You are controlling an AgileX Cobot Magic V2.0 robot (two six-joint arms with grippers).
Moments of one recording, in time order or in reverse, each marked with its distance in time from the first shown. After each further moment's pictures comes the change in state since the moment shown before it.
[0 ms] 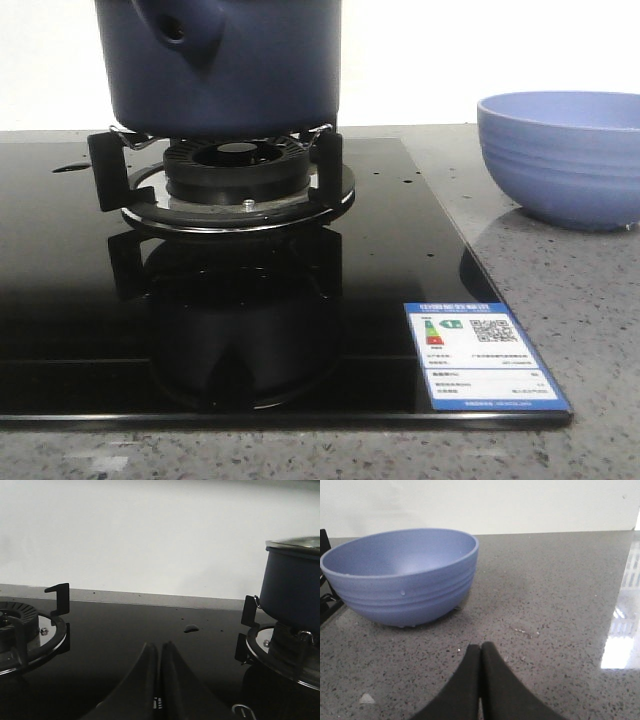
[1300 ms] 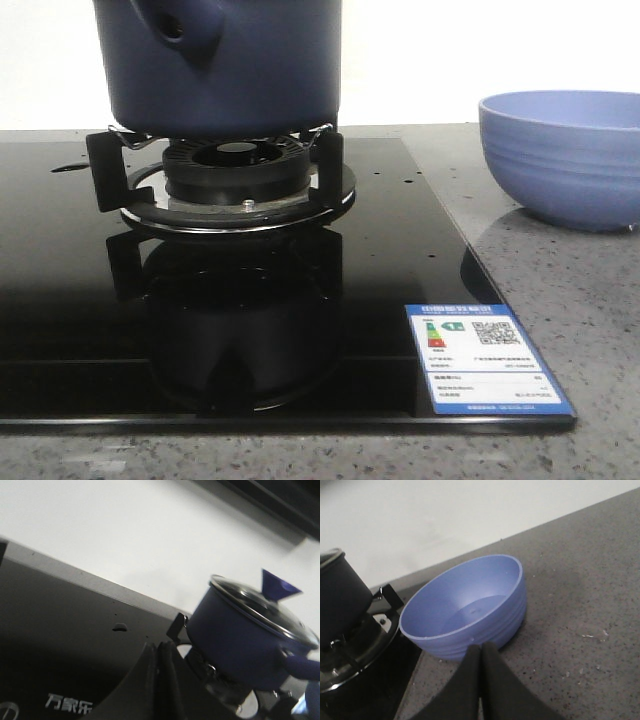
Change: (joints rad) left arm 0.000 0.092 -0.247 -0.486 0.262 0.109; right arm 0.000 0.151 -0.248 0.380 0.182 -0.008
